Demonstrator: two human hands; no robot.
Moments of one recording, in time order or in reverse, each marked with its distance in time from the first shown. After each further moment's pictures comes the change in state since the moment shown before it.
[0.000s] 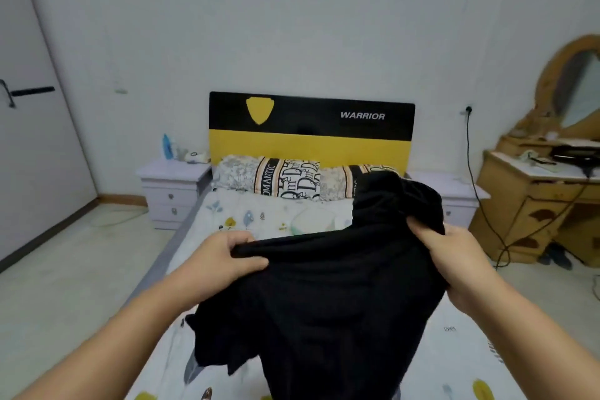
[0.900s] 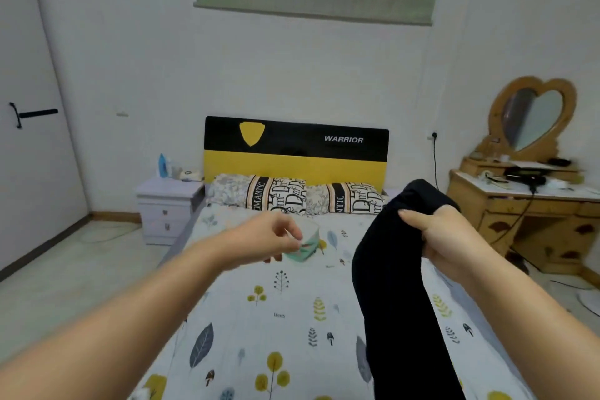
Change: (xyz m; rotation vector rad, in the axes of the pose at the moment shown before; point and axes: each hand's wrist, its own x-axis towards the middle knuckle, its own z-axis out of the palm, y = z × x) left_hand -0.095 0.110 0.004 0.288 -0.245 0.111; right_hand -0.126 -0.079 -0.040 0.025 -0.011 -0.012
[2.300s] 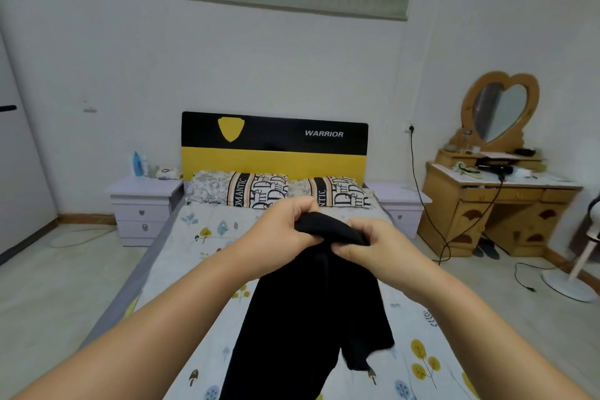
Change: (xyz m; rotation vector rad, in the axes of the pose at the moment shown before) left_hand -0.006 0.048 0.041 -0.286 0.133 0.353; right_hand -0.041 0.016 0.022 -0.460 -0.369 -0.276
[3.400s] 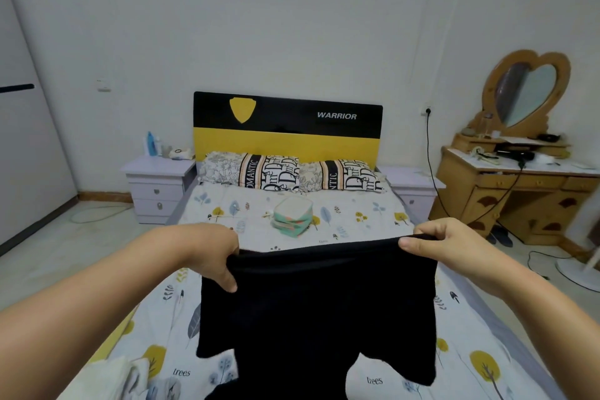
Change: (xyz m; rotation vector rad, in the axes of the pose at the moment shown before) left_hand -0.033 -0.072 -0.077 1.122 -0.617 -0.514; right_hand -0.015 0.045 -0.046 -0.050 -0.029 0.151
